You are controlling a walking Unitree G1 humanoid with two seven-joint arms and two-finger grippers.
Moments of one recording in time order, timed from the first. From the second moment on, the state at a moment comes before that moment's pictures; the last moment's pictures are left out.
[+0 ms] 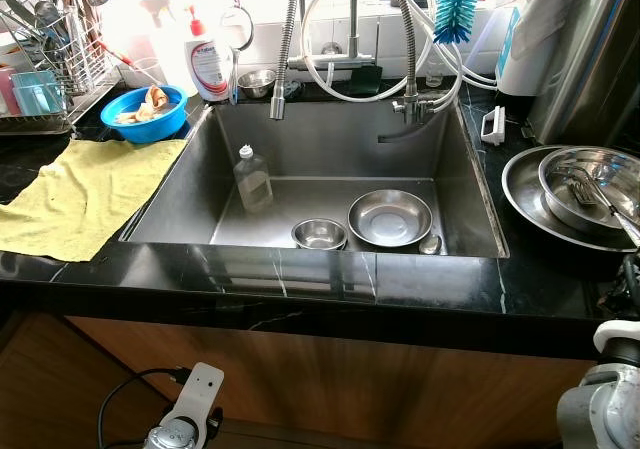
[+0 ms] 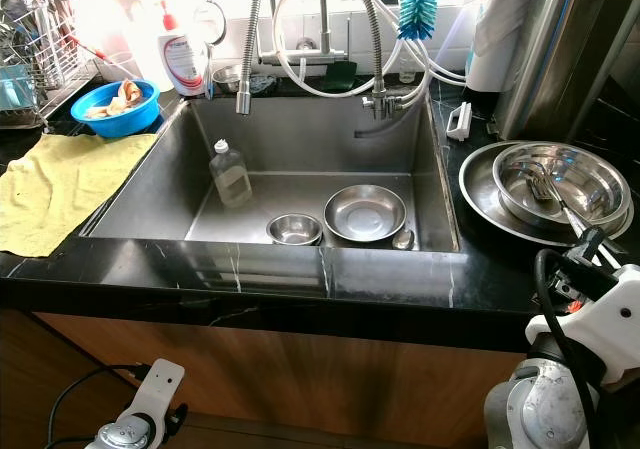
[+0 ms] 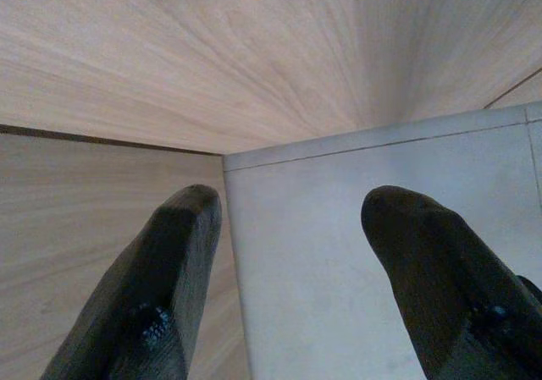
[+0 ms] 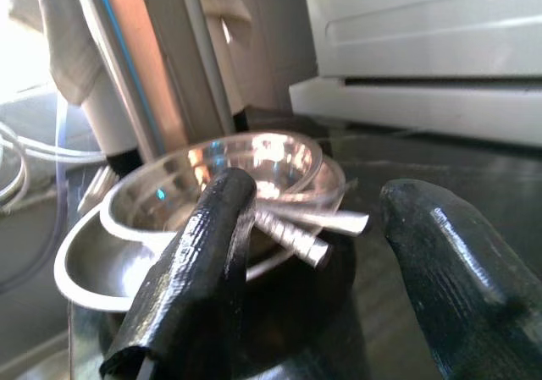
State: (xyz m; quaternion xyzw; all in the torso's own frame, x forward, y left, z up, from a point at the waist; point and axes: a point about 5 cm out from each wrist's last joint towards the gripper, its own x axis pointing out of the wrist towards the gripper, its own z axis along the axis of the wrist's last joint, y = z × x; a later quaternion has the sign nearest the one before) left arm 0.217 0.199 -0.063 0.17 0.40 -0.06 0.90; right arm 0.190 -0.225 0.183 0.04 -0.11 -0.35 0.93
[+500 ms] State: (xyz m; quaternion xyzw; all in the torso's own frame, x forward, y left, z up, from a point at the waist) left arm 0.218 0.199 -0.063 0.17 0.40 -0.06 0.90; right arm 0.197 -0.219 0.175 0.06 -0.08 -0.32 0.94
